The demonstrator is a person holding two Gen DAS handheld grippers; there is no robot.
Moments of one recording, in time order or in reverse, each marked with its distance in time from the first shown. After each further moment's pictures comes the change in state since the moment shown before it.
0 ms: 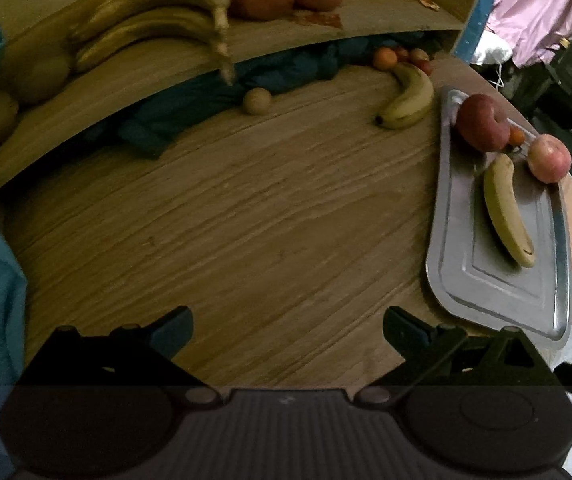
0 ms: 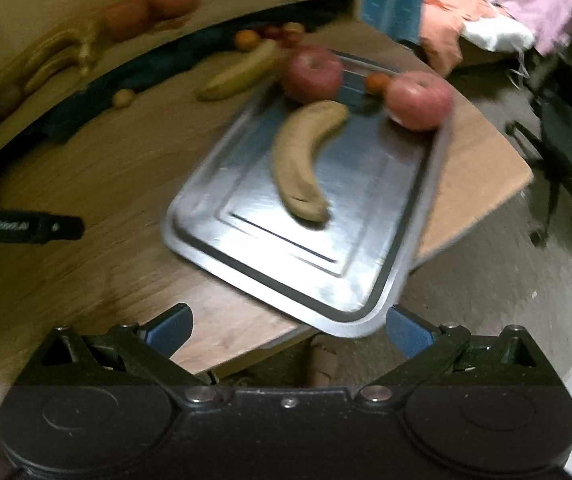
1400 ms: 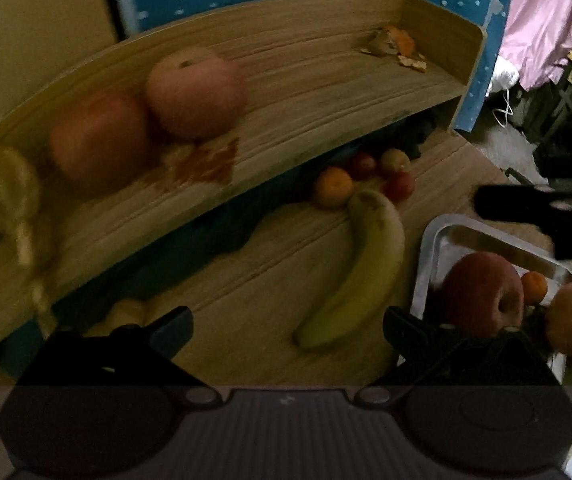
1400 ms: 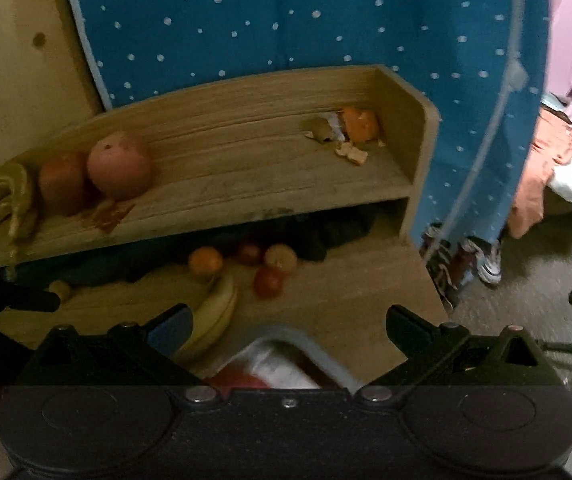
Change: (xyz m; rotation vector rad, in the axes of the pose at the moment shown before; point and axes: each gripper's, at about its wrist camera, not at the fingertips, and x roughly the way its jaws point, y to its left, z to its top) left arm 0.086 -0.103 0.163 0.066 -0.109 0.061; right arm 0.112 -0.078 0.255 -0.256 -0.266 0.185
